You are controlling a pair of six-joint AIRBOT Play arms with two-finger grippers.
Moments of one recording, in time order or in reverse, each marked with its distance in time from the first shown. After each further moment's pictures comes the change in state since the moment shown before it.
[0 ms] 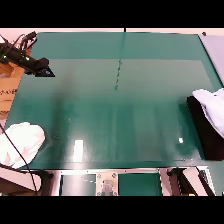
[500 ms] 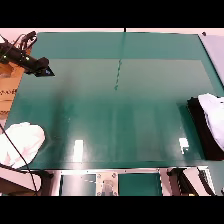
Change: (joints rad) left arm 0.000 0.000 0.000 -0.001 0.013 0.000; right arm -0.048 -0.002 -0.056 -0.155 -0.010 -0.027
